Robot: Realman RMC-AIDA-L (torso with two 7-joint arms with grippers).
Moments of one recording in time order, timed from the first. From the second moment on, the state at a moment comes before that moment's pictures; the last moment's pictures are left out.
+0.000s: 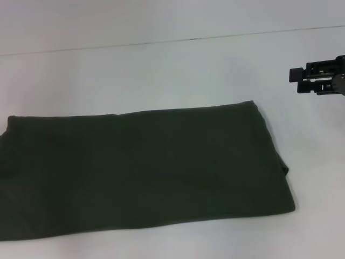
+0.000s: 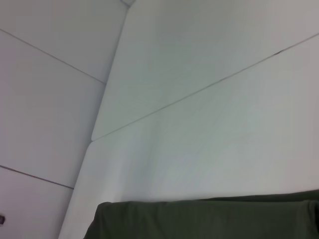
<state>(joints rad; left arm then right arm) -0.71 -1.86 -2.56 -0.75 -0.34 1.65 -2.62 0.59 1.85 -0.41 -0.74 -2.25 -1.73 2.43</state>
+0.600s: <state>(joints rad) -0.71 -1.85 -2.64 -0.78 -0.42 1.78 -2.53 0.59 1.85 -0.41 -0.74 -2.25 -1.73 2.43</state>
